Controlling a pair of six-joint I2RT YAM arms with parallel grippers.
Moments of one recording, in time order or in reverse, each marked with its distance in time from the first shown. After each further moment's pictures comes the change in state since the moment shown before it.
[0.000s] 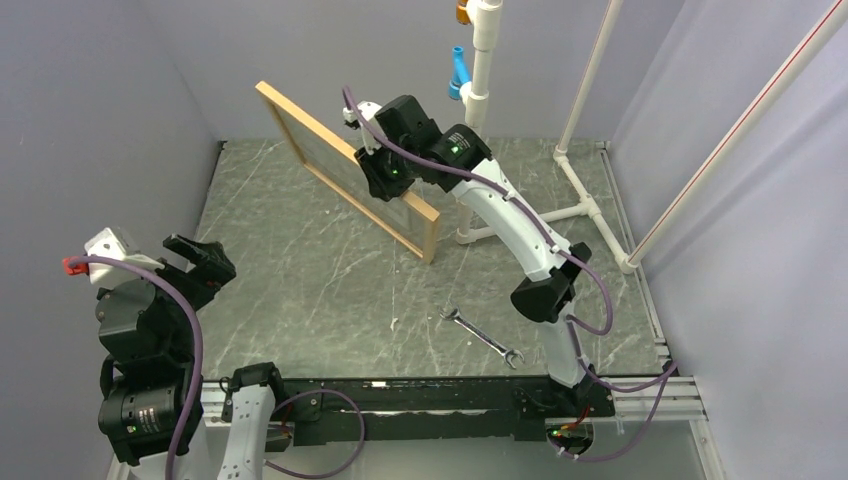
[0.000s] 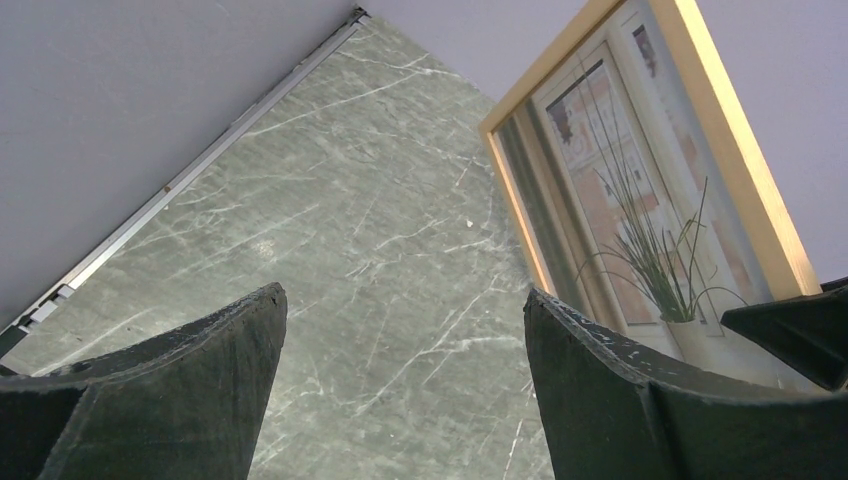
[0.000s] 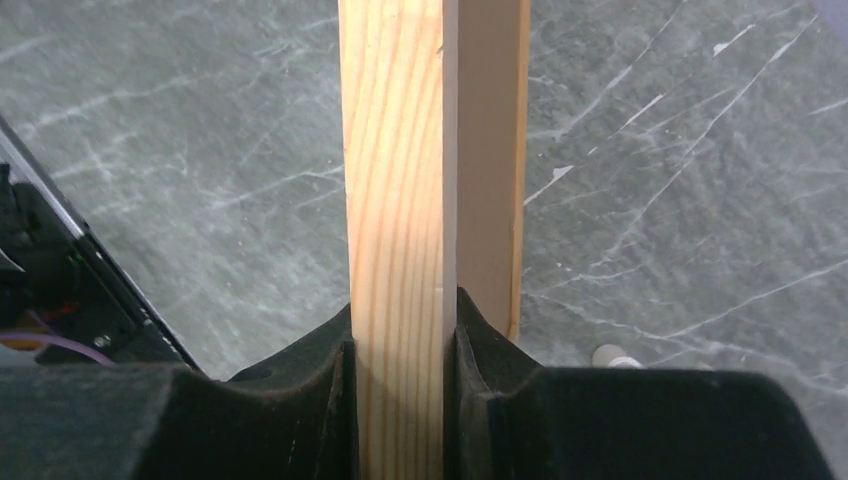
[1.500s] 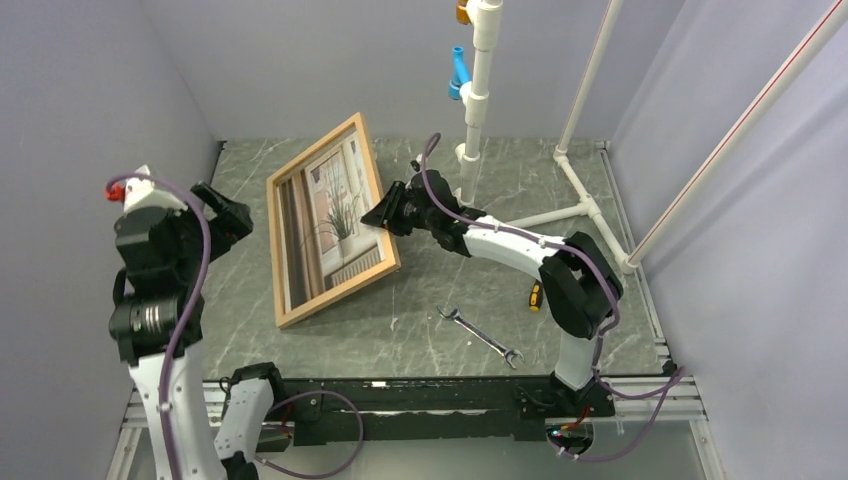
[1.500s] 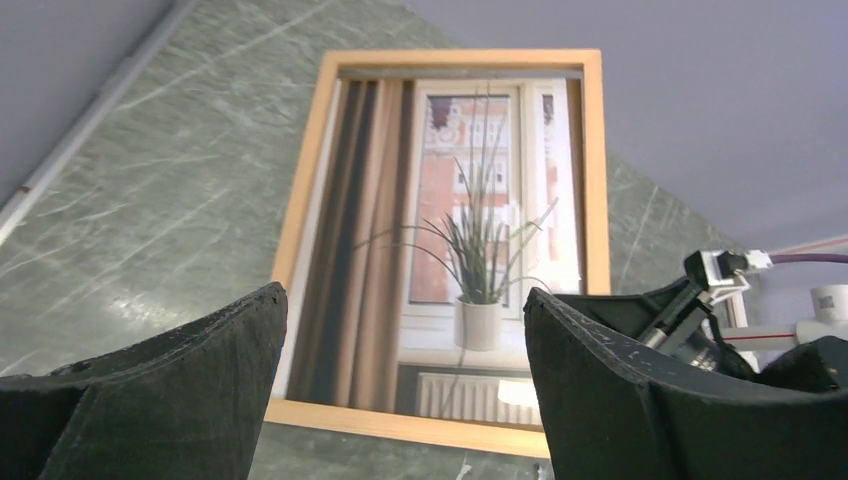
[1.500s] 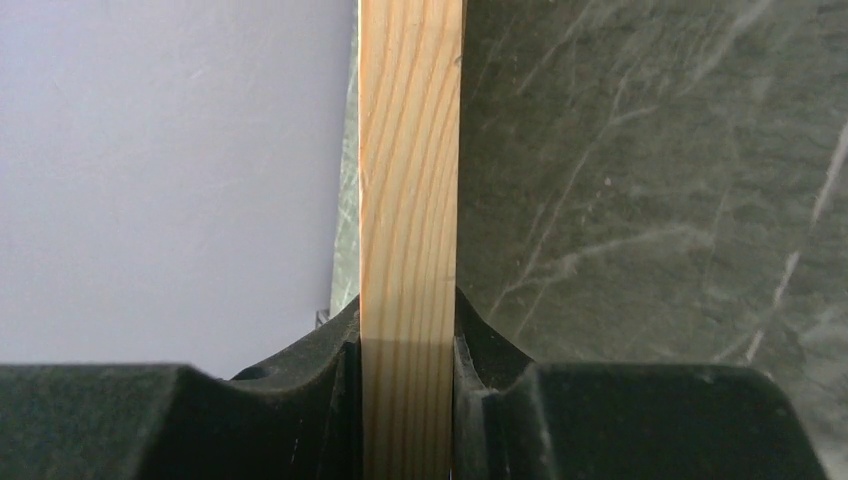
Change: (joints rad) left arm 0.000 0.204 -0.062 0.158 0.182 -0.014; right arm -0.104 -0.271 -1.244 1.271 -0.133 1.045
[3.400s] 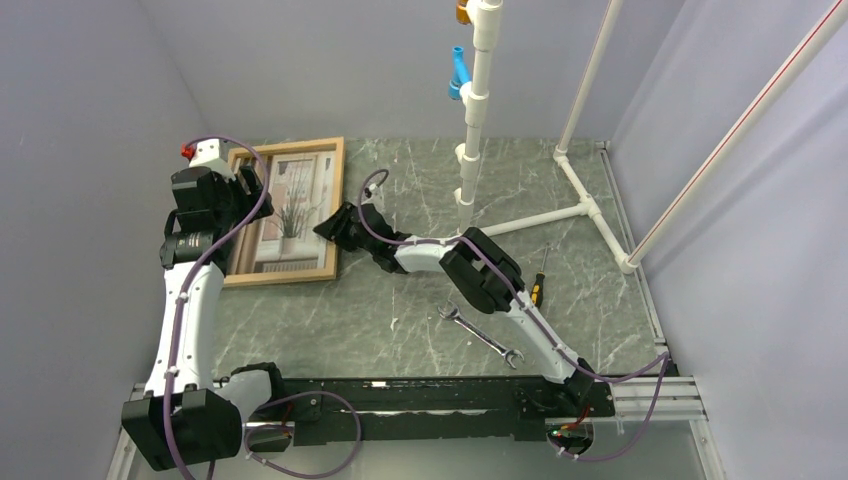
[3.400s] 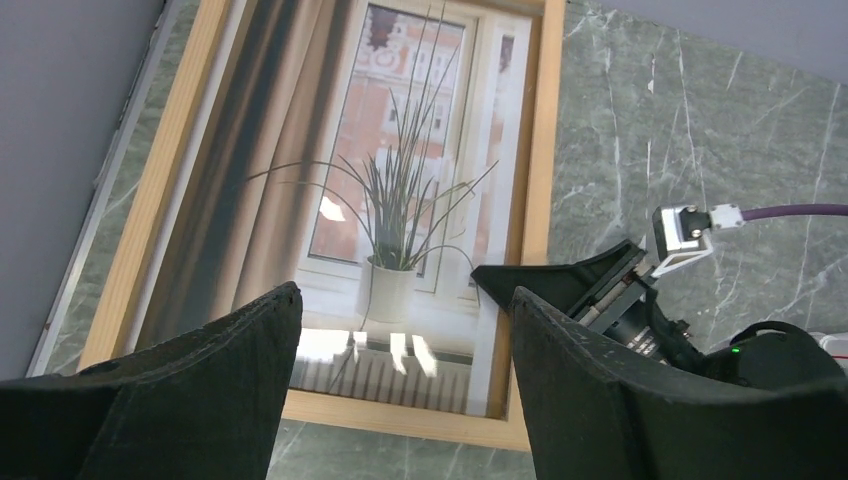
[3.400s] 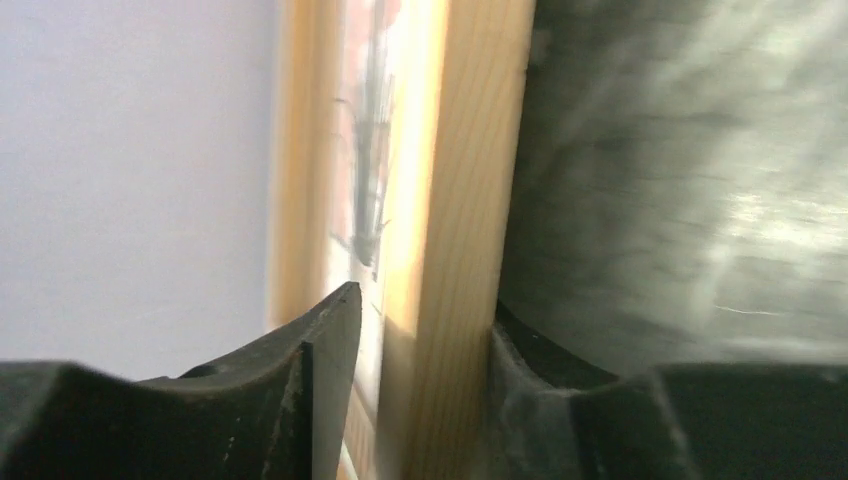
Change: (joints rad) left arm -0.052 0.341 -0.248 0.472 0.050 0.291; right arm 0.146 0.663 0.422 0.393 0.229 0.211
